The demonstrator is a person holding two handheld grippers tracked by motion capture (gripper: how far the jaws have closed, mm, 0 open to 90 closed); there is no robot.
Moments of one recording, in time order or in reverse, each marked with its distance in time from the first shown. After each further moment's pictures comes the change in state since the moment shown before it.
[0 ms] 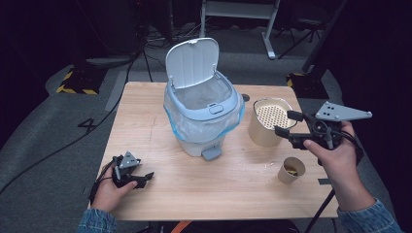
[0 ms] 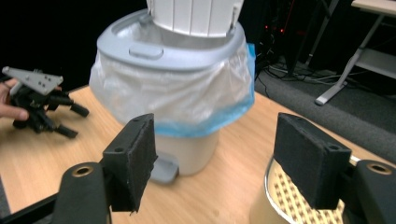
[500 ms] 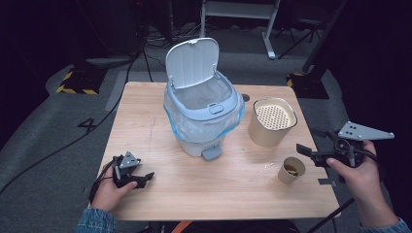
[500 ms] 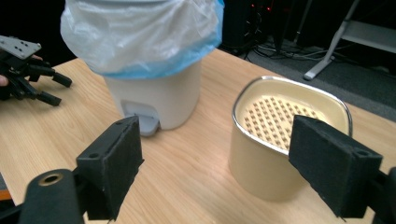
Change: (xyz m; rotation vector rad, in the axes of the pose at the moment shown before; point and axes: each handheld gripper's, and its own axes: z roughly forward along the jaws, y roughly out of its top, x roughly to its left) left arm 0.000 0.001 0.000 0.005 -0.001 0.012; right arm -0.027 -0.061 -0.040 0.040 -0.051 0.062
